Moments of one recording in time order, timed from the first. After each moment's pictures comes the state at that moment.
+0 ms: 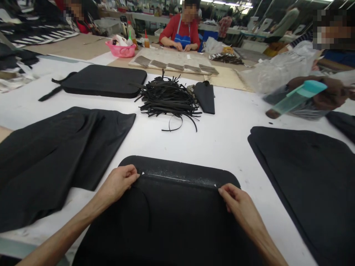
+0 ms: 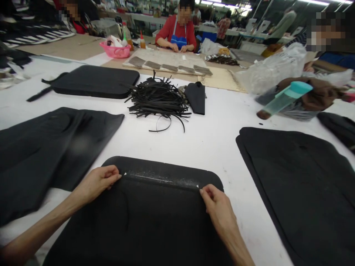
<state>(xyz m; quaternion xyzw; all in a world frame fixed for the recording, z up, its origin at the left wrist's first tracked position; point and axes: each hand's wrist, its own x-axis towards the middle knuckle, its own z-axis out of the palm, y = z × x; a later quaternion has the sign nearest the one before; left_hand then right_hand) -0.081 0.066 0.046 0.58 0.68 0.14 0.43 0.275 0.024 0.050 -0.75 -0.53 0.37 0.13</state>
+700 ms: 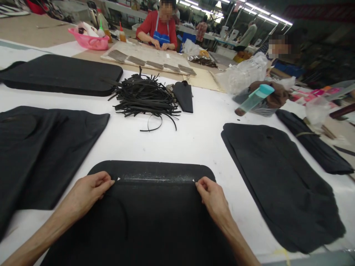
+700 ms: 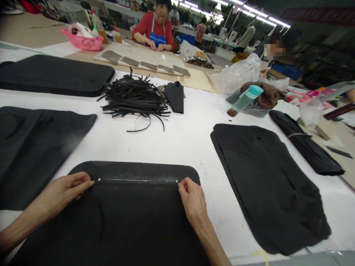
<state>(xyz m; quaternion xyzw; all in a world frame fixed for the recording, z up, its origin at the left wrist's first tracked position) -0.086 0.067 0.034 0.59 0.68 0.11 0.42 0.265 0.024 0.045 -0.80 -0.53 0.27 0.12</state>
